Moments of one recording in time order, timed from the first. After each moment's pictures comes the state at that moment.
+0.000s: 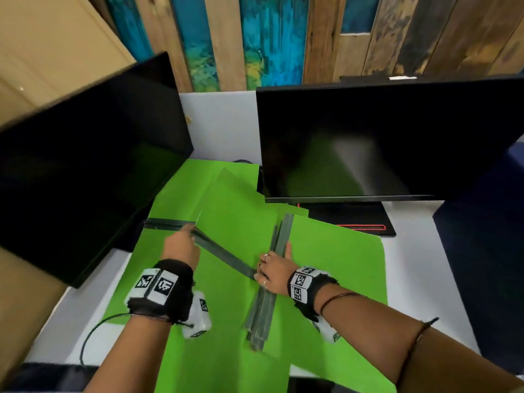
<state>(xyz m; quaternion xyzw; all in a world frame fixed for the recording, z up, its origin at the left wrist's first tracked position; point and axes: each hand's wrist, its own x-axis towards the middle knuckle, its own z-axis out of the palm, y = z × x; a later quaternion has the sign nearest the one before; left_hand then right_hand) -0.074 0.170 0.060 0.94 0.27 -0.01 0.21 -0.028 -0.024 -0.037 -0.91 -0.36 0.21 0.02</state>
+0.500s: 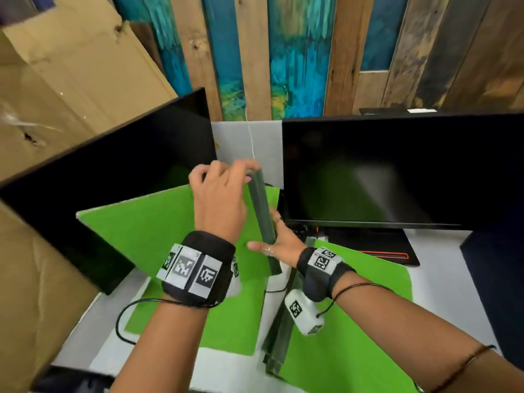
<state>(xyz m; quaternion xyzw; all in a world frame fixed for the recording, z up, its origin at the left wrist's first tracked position) -0.066 0.127 0.172 0.88 -0.03 0.46 0.06 0.000 0.010 0.056 -0.77 -0.24 0.19 0.57</state>
